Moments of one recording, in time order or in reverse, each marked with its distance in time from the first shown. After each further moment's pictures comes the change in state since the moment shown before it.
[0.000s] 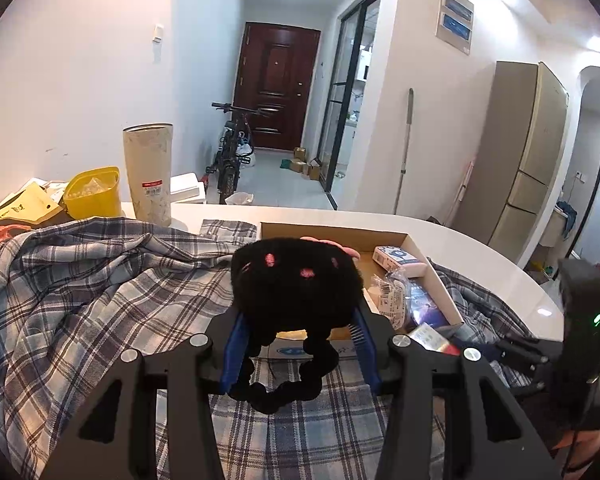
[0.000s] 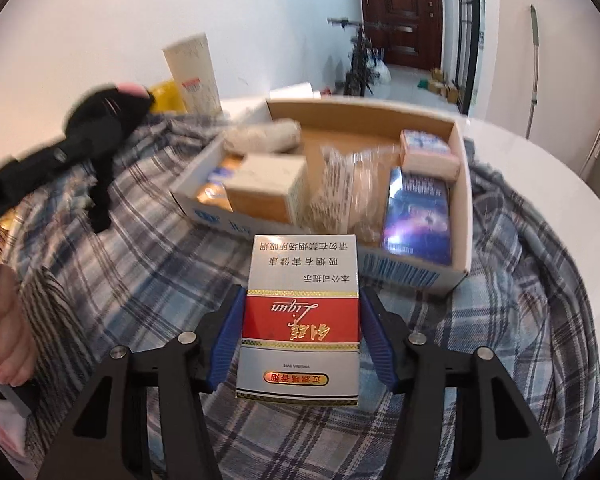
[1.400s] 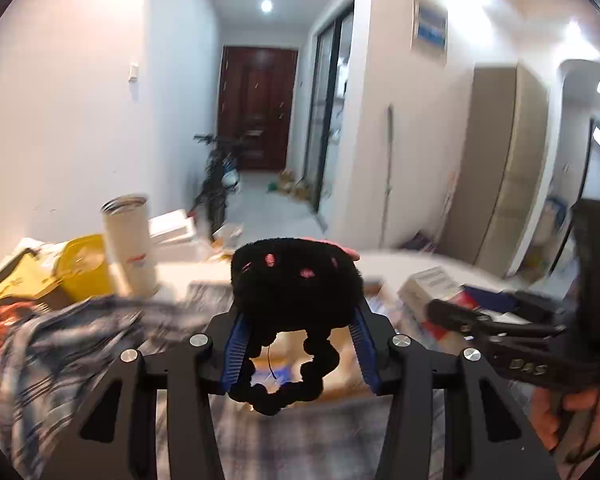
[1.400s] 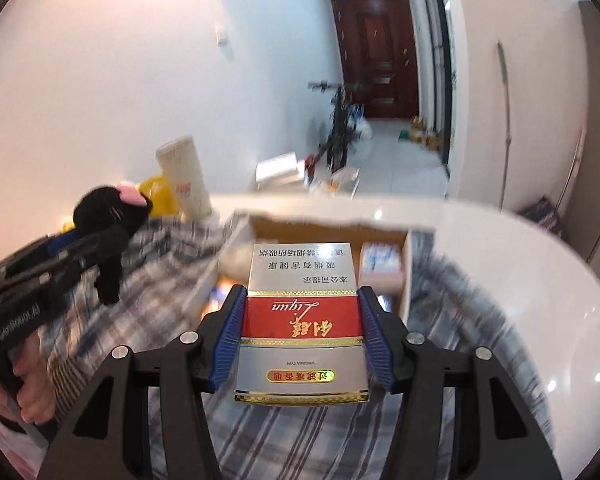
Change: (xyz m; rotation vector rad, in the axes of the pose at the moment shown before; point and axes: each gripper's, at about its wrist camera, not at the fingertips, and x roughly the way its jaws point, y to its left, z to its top) left arm -0.022 -0.035 0.080 0.065 -0.087 -0.034; right arm -0.072 -0.018 0.079 0.068 -0.226 -0.057
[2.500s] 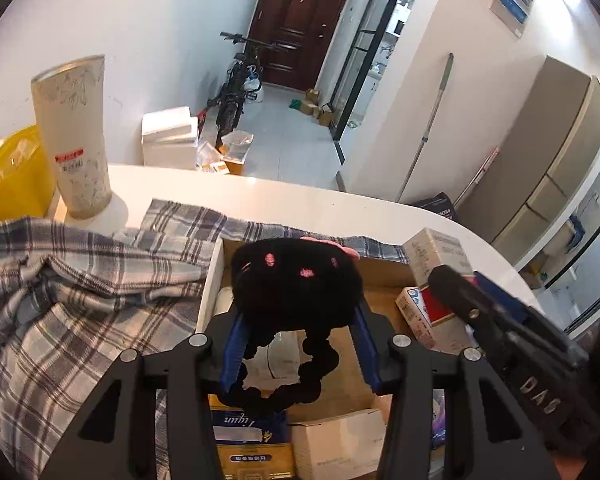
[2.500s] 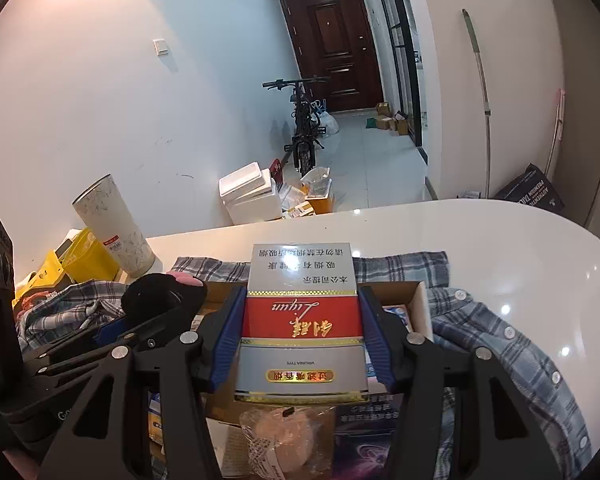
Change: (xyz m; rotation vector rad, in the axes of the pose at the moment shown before) left arm 0.188 0.052 -0.030 -0.236 0.330 0.021; right arm 0.136 -0.029 0.027 0.145 0.041 -0.060
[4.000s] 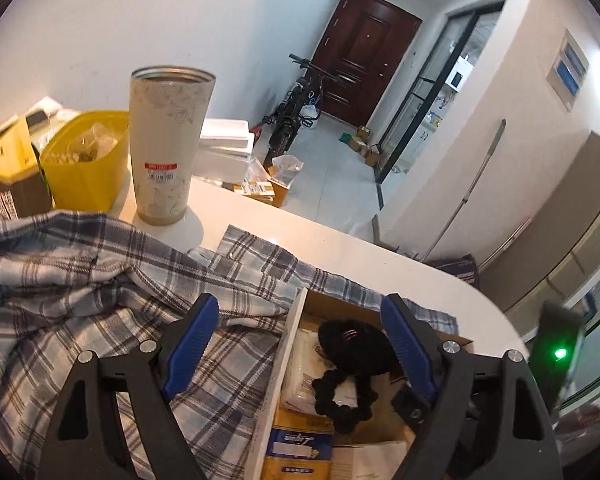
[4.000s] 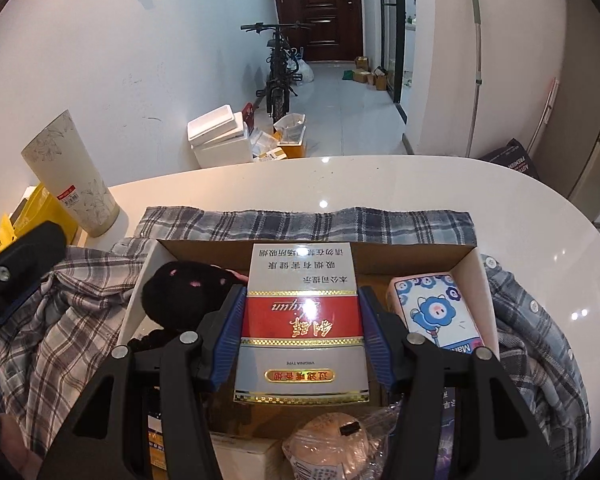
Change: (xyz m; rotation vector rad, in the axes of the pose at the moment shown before) left arm -0.040 0.053 0.020 -0.220 -0.113 0.093; right arm 0.059 0.040 -0.006 -0.028 0.214 -0.170
